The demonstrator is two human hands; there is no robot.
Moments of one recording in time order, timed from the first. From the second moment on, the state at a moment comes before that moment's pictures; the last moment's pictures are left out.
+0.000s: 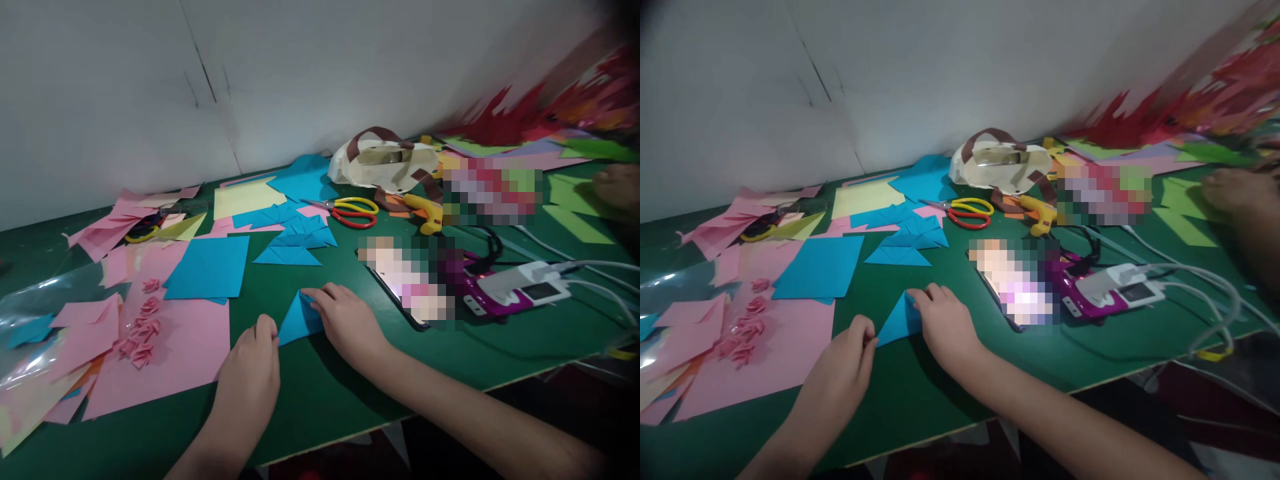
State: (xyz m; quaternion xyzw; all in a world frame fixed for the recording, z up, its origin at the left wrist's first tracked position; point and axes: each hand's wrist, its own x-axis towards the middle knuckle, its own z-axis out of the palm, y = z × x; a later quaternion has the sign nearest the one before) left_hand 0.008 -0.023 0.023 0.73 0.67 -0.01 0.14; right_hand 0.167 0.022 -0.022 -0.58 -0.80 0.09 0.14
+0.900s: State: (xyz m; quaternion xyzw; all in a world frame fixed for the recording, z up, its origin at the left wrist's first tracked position) left_hand 0.047 -0.073 -0.021 0.78 0.62 -0.03 -0.11; right_hand 0.163 0.025 -0.020 -0.58 -0.81 0.07 0.07
